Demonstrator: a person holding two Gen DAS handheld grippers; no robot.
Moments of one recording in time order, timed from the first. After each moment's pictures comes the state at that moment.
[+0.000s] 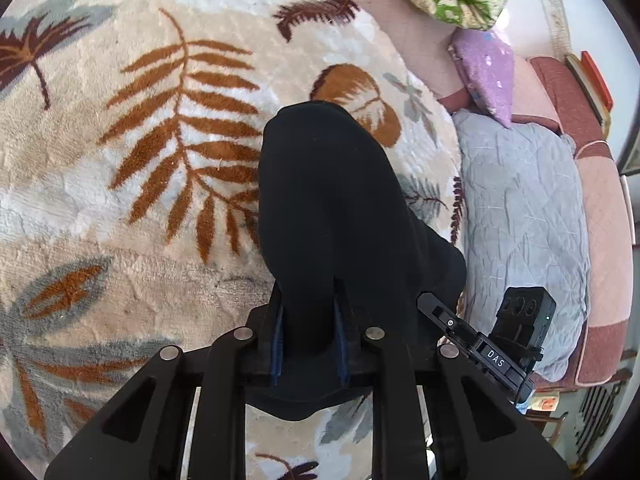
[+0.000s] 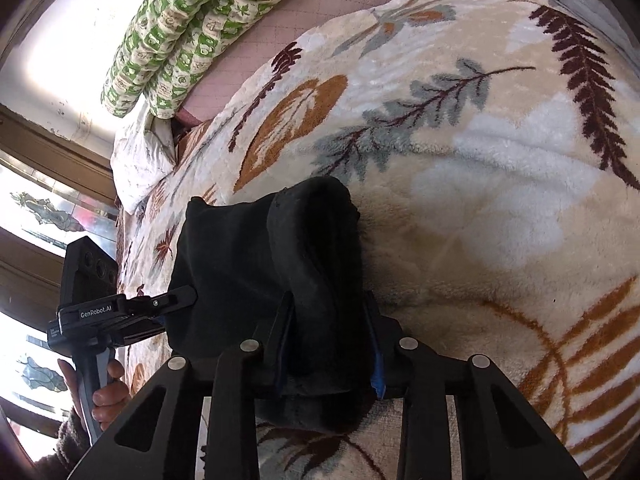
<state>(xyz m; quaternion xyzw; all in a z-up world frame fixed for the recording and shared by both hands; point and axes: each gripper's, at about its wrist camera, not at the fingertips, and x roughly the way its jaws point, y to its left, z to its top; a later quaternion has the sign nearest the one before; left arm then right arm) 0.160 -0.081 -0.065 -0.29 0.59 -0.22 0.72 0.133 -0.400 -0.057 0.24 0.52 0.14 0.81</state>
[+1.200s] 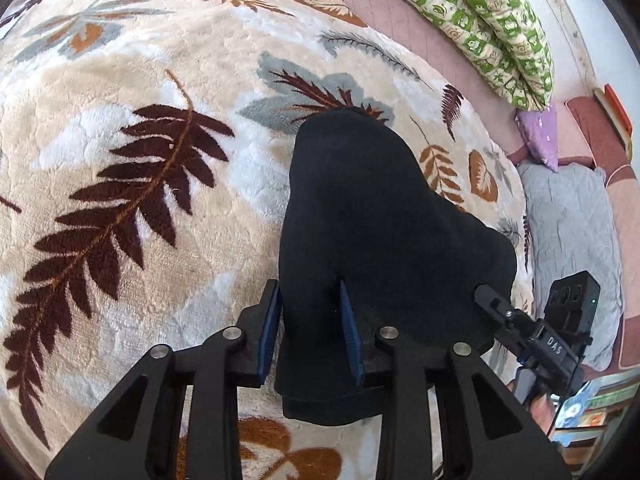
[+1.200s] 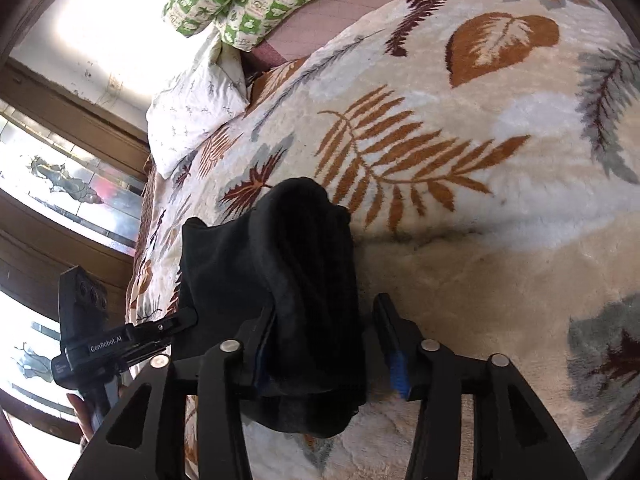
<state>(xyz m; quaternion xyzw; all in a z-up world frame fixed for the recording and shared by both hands) 0.105 0.129 -0.074 -0.24 0.55 -0.11 0.79 0.117 -0.173 -0.076 0.23 0.51 0.18 0.81</state>
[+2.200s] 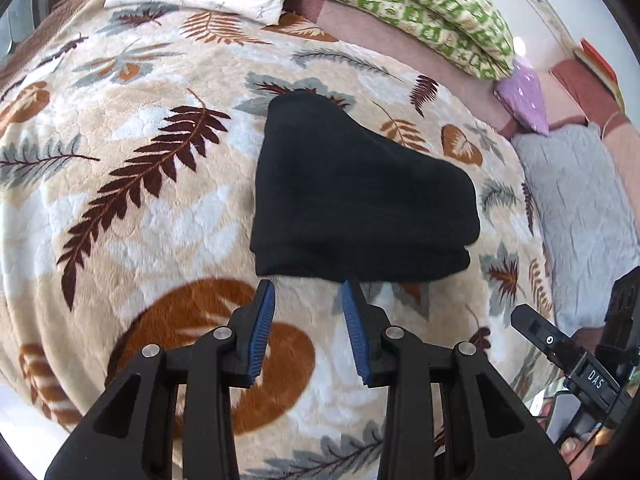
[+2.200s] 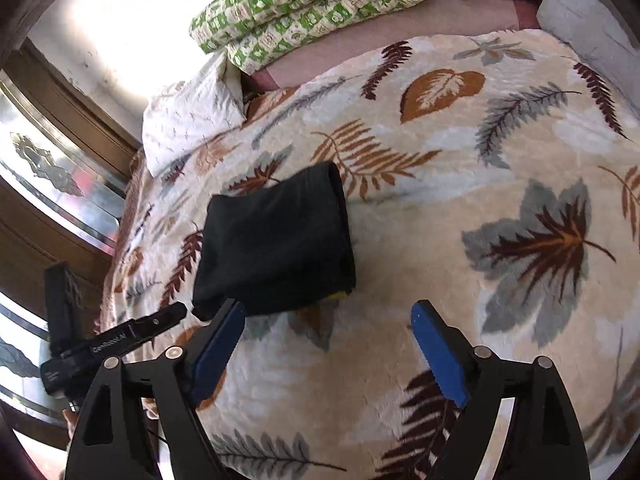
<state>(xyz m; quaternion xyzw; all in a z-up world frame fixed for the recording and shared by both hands) 0.006 0.094 -0.020 -0.16 0.51 -0.07 0.84 0.009 -0.178 0.001 0.16 0.49 0.10 0.85</state>
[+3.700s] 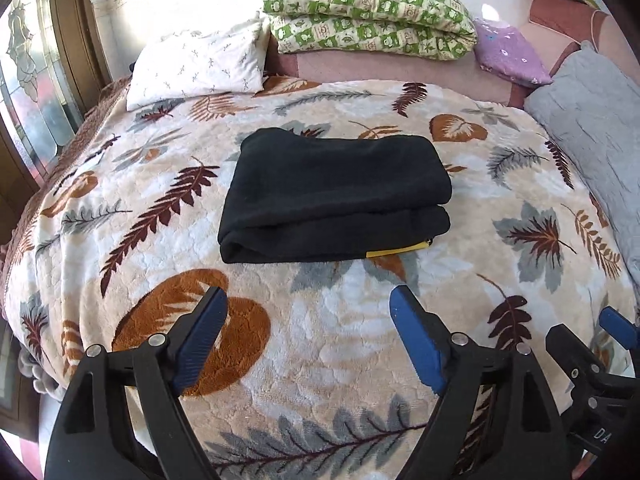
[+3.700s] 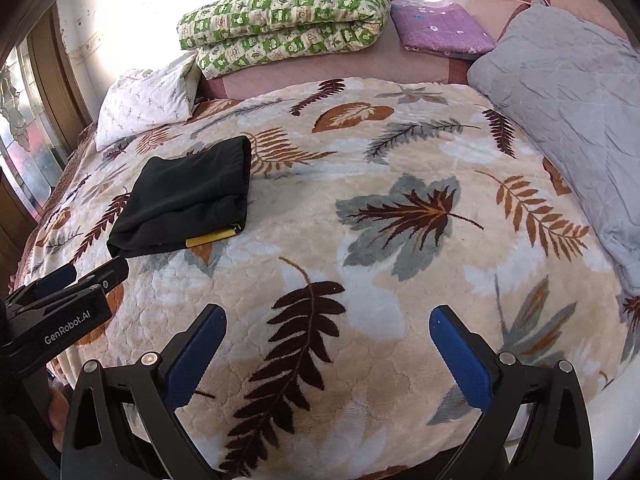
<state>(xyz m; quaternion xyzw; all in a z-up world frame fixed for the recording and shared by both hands) -0.055 -0.010 -0.008 0.00 0.41 0.03 0.91 -0.089 -0.208 -0.008 0.03 0.42 -0.02 0.91</state>
